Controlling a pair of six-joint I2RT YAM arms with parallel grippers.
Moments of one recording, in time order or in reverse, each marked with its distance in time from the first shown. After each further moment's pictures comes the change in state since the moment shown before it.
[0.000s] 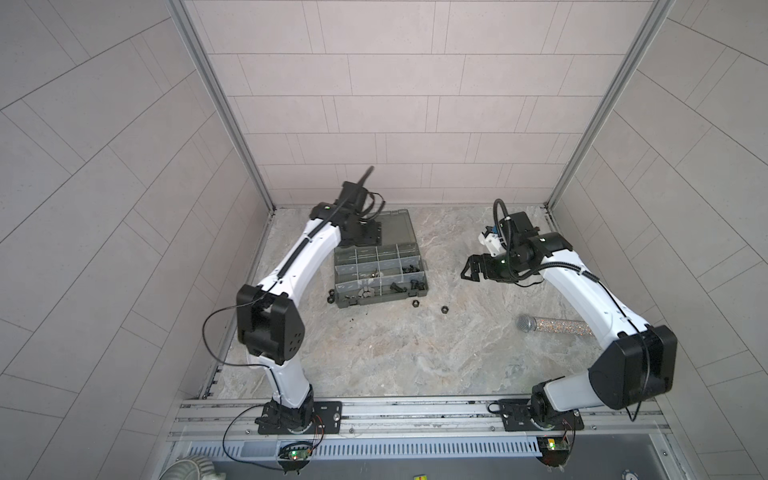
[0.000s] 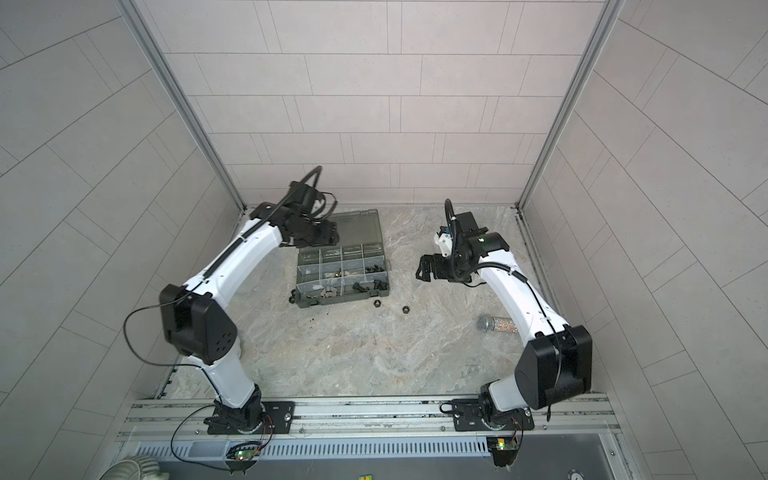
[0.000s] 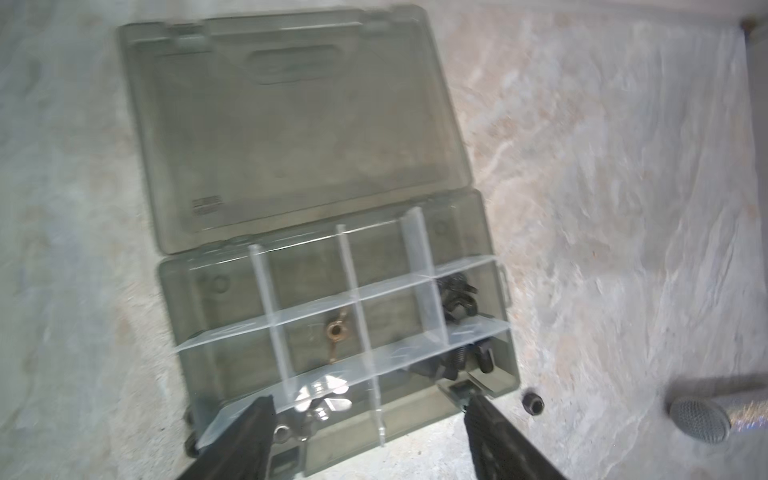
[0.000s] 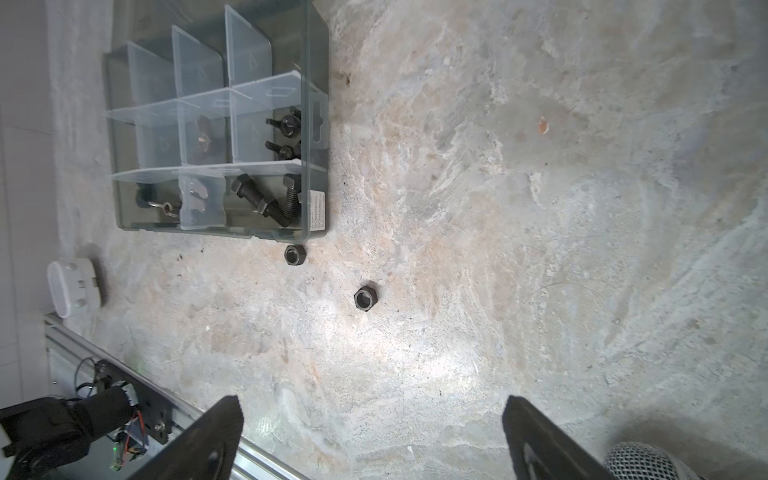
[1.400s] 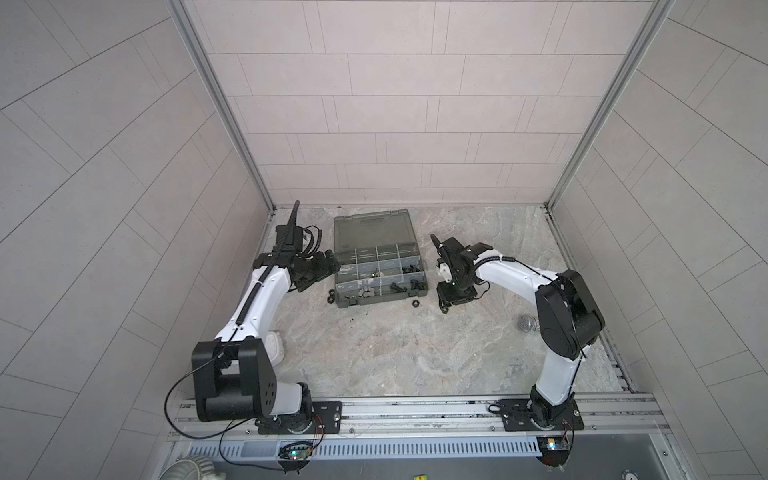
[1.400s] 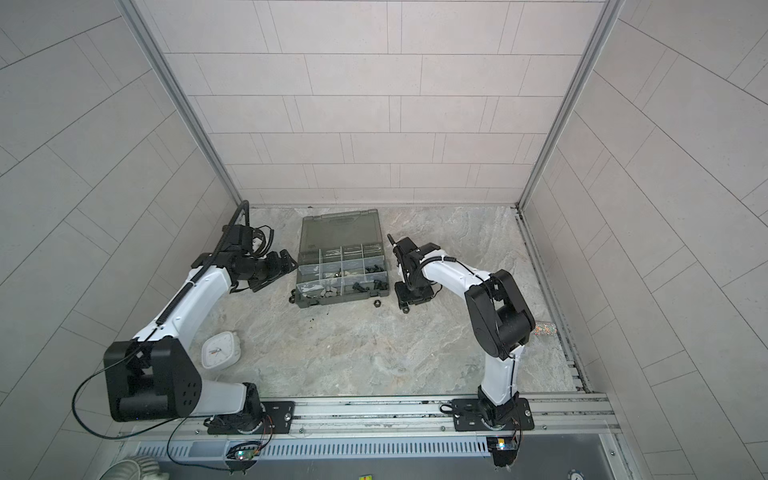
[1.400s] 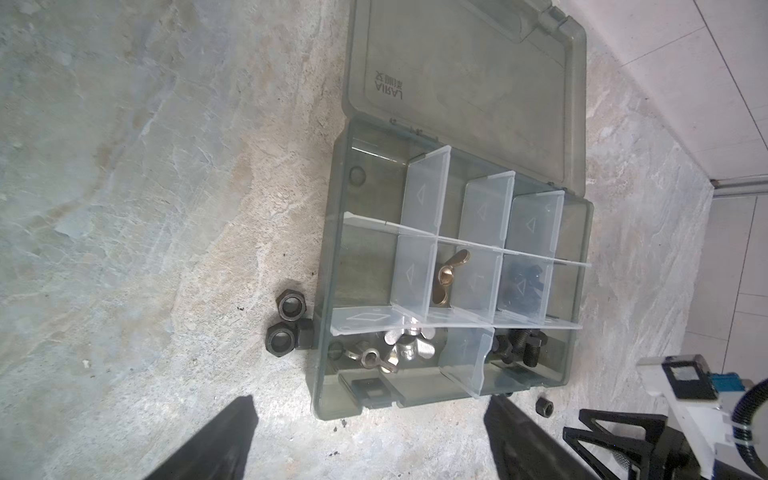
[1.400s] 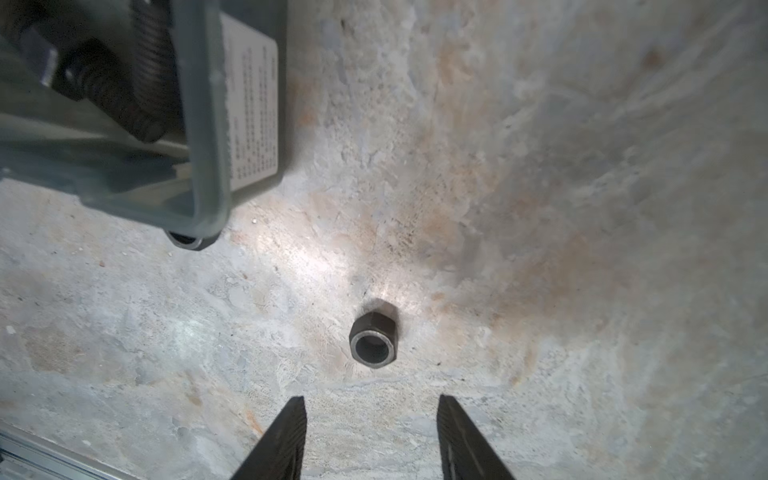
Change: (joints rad) left arm 0.315 -0.325 -0.528 0.168 0.205 -0.064; right arm 0.257 0.367 -0.014 0.082 0.152 0.039
